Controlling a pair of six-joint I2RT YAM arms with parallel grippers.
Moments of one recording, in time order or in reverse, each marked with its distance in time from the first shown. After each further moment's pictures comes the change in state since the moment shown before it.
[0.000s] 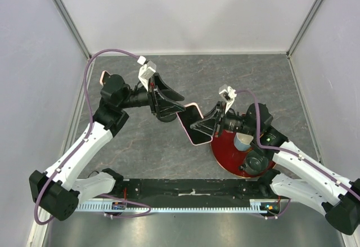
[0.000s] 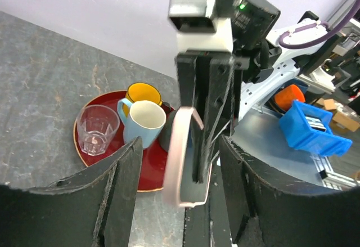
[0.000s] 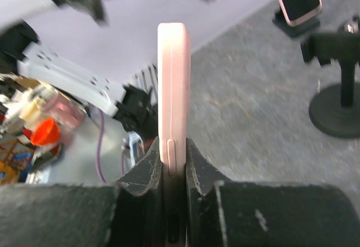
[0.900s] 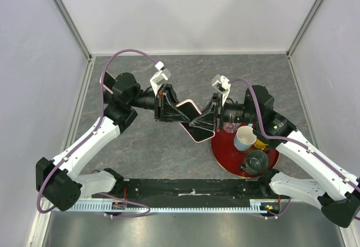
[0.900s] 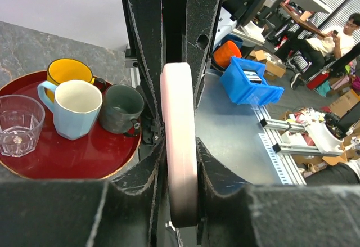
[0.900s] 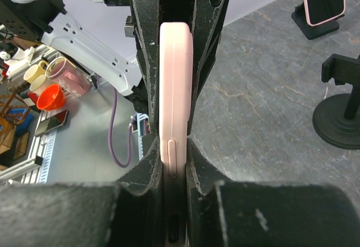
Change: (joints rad) left arm -0.066 0.101 0.000 0.095 0.274 -0.101; right arm -0.001 0.088 0.317 -0.289 -0.115 -0.123
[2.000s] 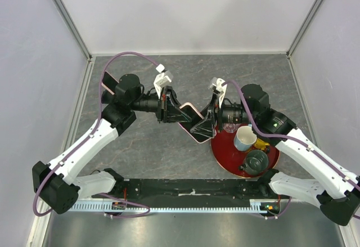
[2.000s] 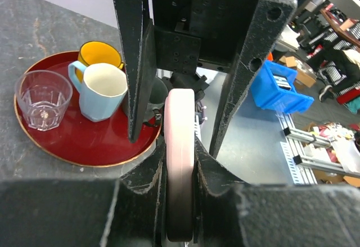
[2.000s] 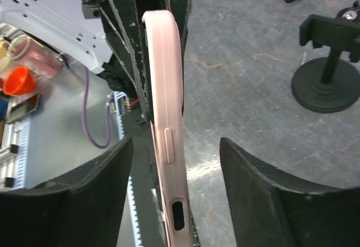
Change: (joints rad) left arm -0.029 -0.031 0.015 -0.228 -0.150 0.153; right arm 0.001 0.030 0.060 -0.216 0.056 -0.125
